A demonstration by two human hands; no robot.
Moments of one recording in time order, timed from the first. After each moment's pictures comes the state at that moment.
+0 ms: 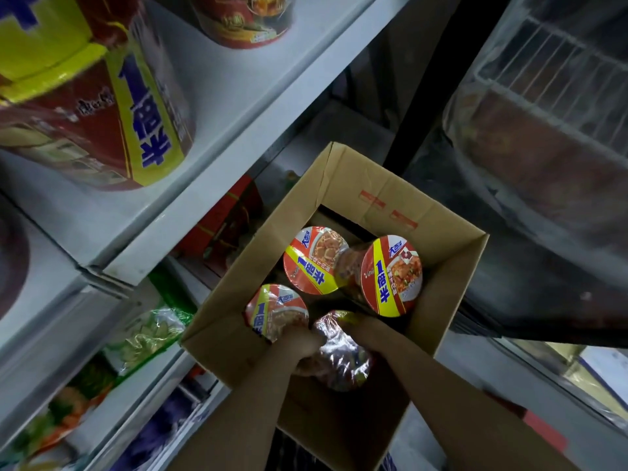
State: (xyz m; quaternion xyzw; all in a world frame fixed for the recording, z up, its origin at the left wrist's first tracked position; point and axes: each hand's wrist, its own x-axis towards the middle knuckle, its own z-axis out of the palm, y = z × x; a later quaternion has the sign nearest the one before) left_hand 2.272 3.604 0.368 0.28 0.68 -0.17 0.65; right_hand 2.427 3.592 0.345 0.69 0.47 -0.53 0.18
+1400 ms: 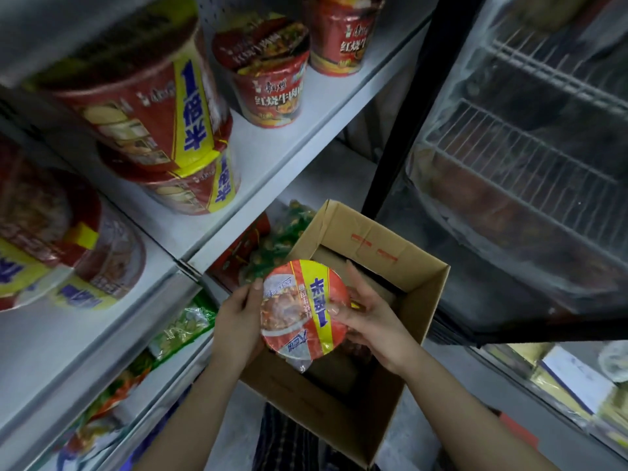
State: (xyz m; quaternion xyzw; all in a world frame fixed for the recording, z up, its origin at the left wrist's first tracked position) left_hand 2.200 3.582 0.551 0.43 0.72 0.29 0.46; right_hand 2.416 3.550 0.572 0.56 0.31 -0.69 -0.33
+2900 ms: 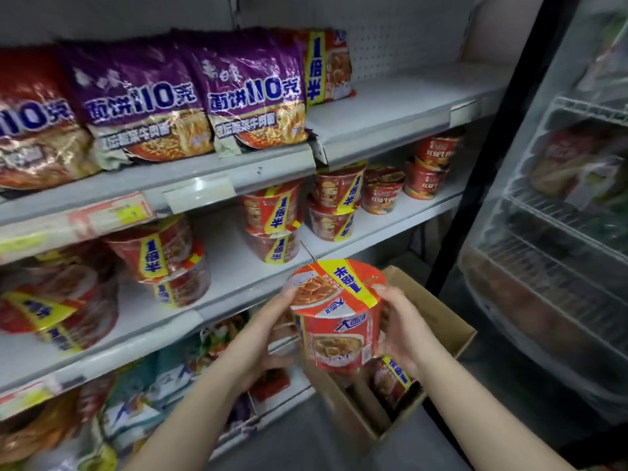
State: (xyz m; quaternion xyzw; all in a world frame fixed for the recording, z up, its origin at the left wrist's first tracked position) left_hand 2.139 3.362 0.758 0.30 0.57 0.42 0.64; right_hand 2.355 3.422 0.761 0.42 0.37 -0.73 -0.38
